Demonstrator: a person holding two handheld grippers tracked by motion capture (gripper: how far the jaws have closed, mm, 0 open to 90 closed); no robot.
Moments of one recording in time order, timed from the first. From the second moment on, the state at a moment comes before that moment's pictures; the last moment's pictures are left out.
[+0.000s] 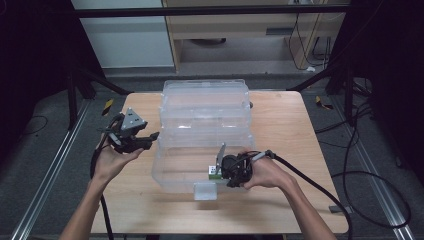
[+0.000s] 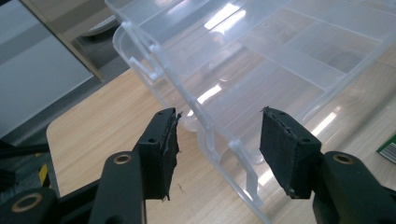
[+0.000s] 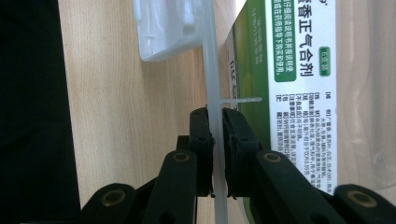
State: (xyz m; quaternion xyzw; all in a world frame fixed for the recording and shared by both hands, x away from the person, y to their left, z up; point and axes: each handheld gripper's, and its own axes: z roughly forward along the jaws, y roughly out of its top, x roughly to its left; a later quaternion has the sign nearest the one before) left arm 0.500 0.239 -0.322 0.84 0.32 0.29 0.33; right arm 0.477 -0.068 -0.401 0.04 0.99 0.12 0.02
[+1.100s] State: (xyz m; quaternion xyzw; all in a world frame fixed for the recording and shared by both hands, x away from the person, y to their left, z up) left arm 0.531 0.190 -0.287 0.90 0.17 0.28 0.29; right arm 0.476 -0.069 -0.401 0.04 0.99 0.13 0.02
